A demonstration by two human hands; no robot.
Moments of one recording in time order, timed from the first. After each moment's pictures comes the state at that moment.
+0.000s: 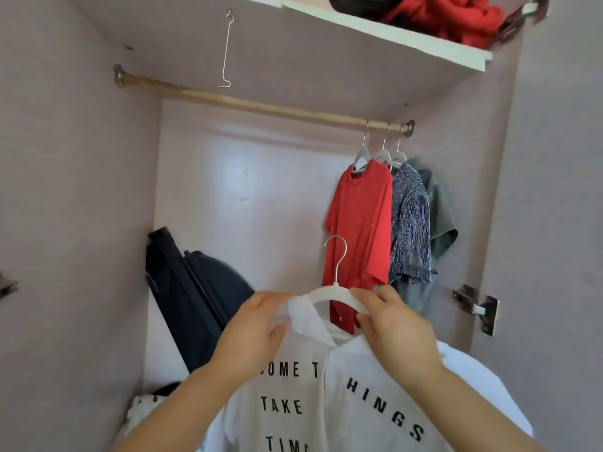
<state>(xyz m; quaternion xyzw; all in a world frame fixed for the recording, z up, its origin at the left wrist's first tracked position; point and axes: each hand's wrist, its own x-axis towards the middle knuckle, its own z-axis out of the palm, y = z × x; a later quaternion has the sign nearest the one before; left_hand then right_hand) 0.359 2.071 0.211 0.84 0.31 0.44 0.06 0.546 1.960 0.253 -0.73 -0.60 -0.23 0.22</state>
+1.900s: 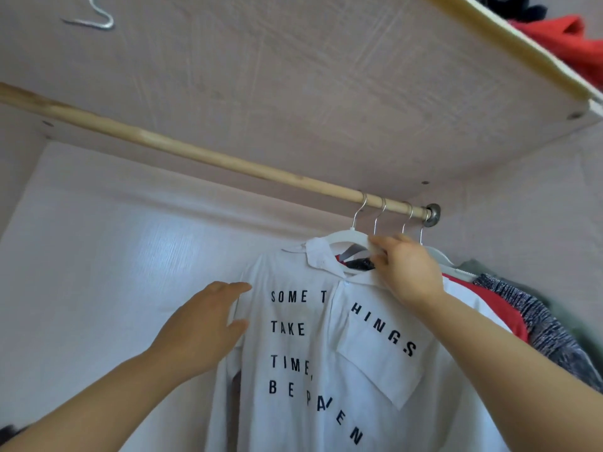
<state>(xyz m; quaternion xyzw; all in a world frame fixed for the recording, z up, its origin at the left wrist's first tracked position) 0.452 2.401 0.396 0.82 0.28 0.49 -0.03 0.705 2.277 0.495 -0.68 -0.49 -0.45 0.32</state>
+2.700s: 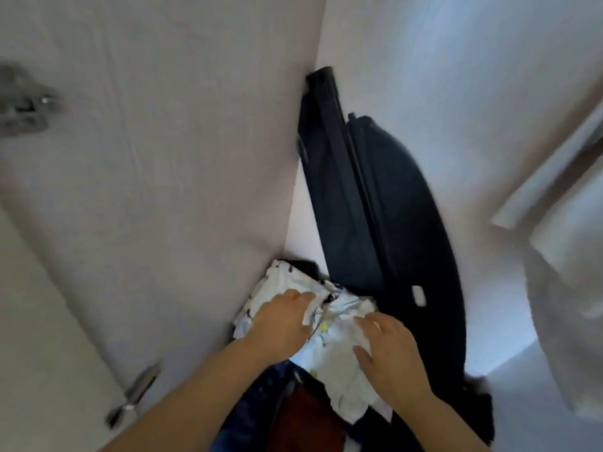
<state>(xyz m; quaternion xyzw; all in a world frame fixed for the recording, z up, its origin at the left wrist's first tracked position) 0.267 2.277 -0.004 0.73 0.65 0.15 0.16 0.463 2.273 0.012 -0.54 -0.83 -0.05 0.10</state>
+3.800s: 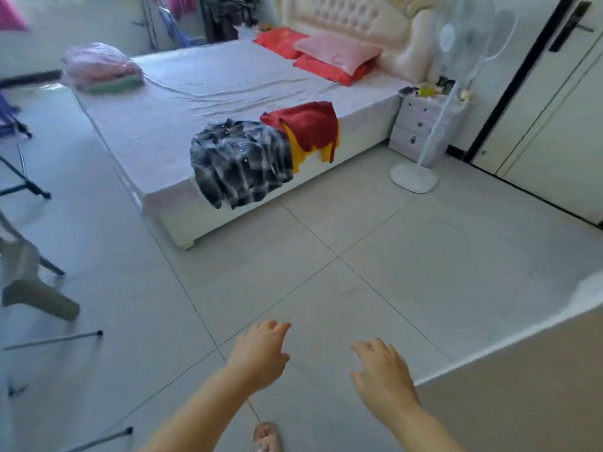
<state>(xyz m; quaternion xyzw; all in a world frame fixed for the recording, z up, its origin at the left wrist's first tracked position) 0.265 1.559 -0.117 -0.22 0.94 0.18 0.17 0.170 1.751 -0.125 0.34 -0.92 0.05 -0.16</state>
